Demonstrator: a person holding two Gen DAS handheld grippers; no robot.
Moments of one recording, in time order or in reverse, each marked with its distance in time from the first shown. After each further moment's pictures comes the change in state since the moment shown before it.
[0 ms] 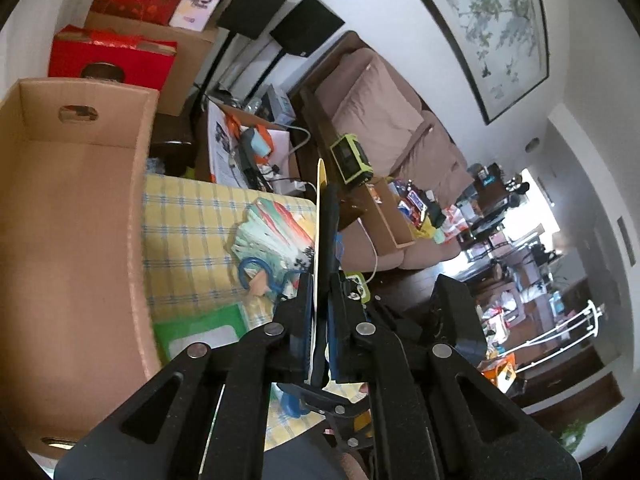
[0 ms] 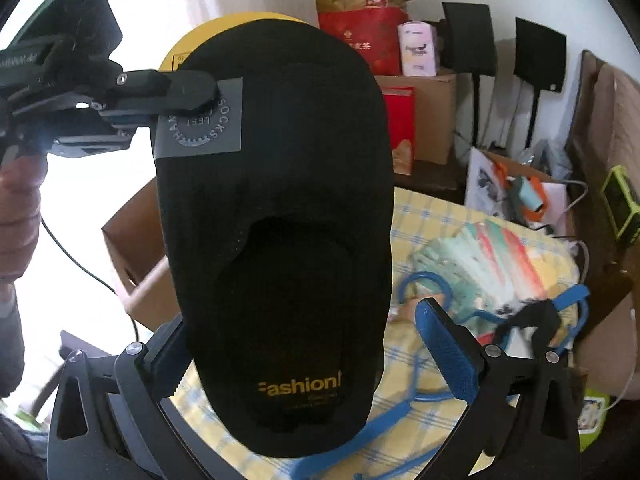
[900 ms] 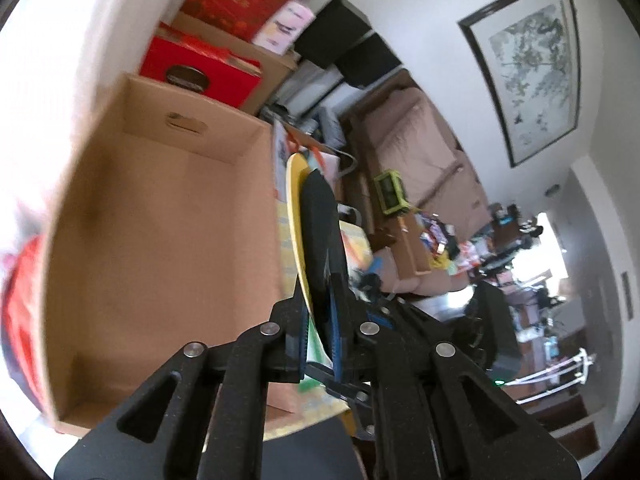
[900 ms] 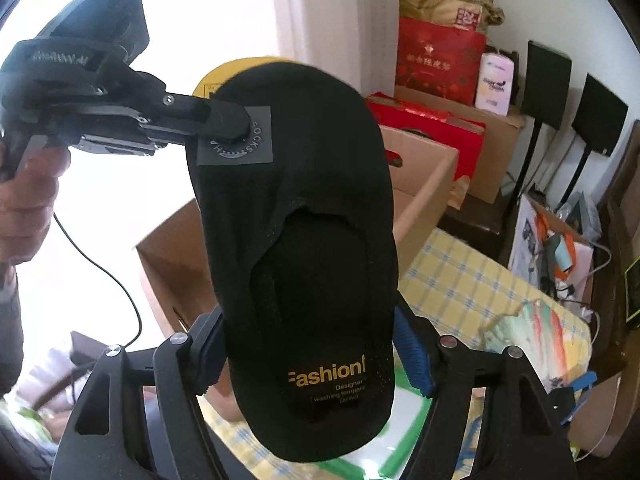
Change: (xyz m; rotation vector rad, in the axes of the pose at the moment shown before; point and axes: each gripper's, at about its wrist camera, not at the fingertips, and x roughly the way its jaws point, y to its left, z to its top) left arm -0.100 0.086 0.026 -0.160 -0.047 0.080; right arm 0.038 0.114 0.073 -0.154 0.083 0.027
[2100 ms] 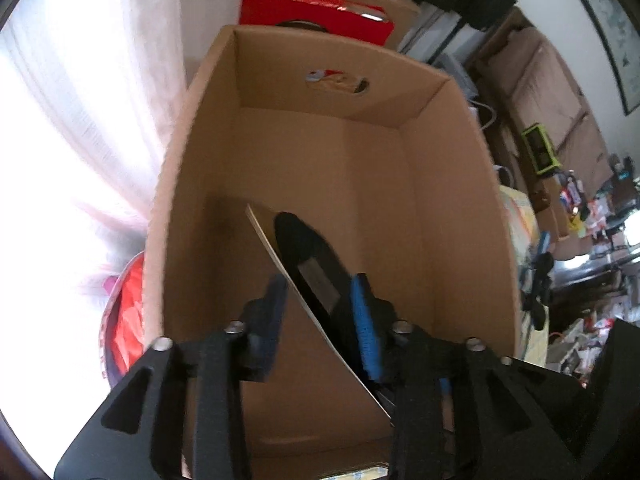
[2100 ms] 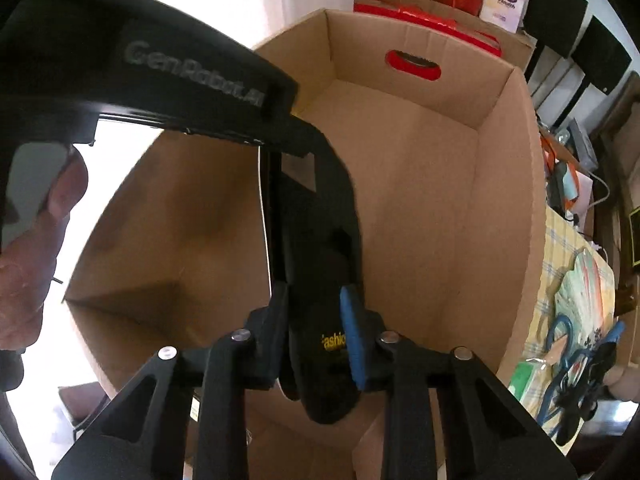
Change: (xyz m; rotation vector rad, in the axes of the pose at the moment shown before) left arm 0.080 0.102 0.021 0.066 0.170 0.476; right arm 0.139 0.057 0.030 0.135 0.315 -0.165
